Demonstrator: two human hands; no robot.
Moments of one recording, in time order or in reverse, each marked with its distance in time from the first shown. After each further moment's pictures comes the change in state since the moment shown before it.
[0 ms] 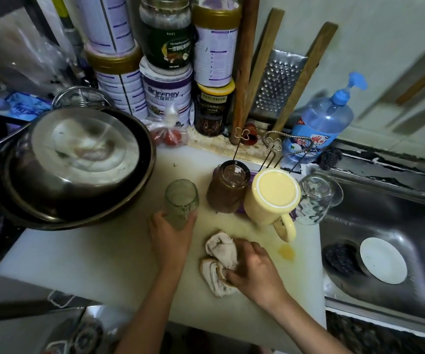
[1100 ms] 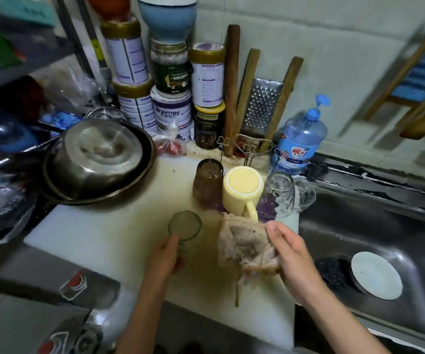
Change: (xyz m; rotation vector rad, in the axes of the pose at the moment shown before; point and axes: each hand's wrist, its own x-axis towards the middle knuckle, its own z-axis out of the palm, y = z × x) left_hand -0.111 0.017 -0.033 -0.312 -0.220 -0.254; right_hand -0.068 0.028 -0.104 1.052 0.091 -0.144
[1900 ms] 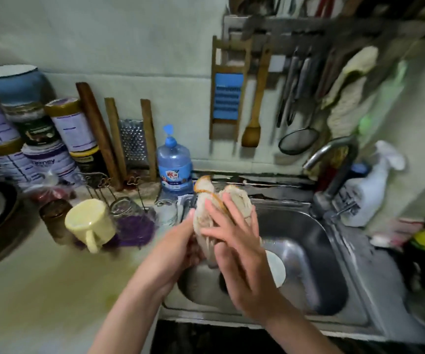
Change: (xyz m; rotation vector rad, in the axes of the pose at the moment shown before) left_hand -0.231 0.096 0.265 -0.045 -0.720 0.305; right_hand -0.088 -0.061 -0.233 -0.541 0.191 -0.864
